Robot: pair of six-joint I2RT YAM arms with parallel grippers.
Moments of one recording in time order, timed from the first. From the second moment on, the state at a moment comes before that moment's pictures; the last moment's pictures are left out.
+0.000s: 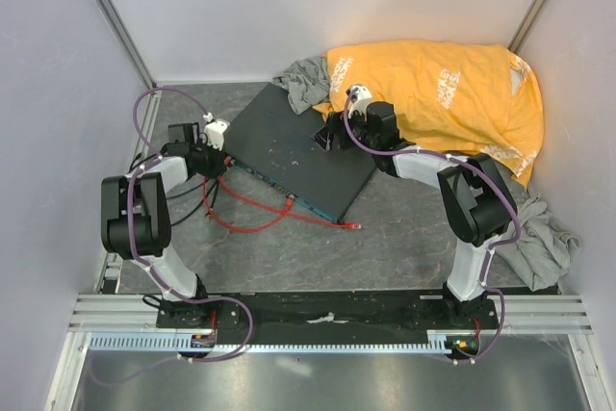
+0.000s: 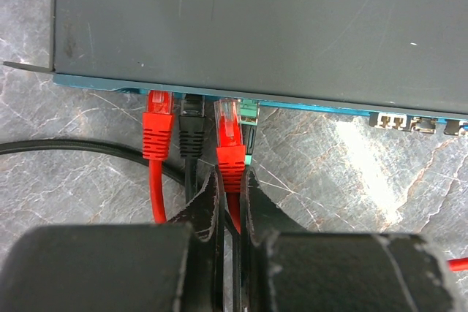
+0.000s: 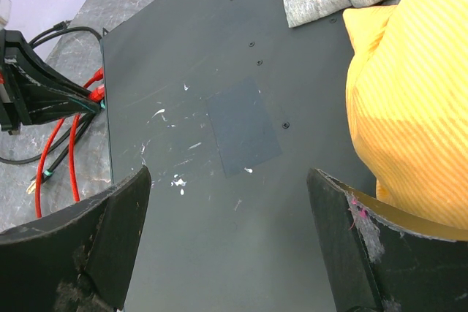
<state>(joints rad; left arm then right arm) 0.10 1.73 0.94 -0.09 0.41 0.45 0.44 1.89 1.15 0.43 -0.37 0.34</state>
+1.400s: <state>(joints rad) 0.11 1.74 0.96 -0.09 0.42 0.45 0.43 1.89 1.15 0.46 -0.39 0.35</state>
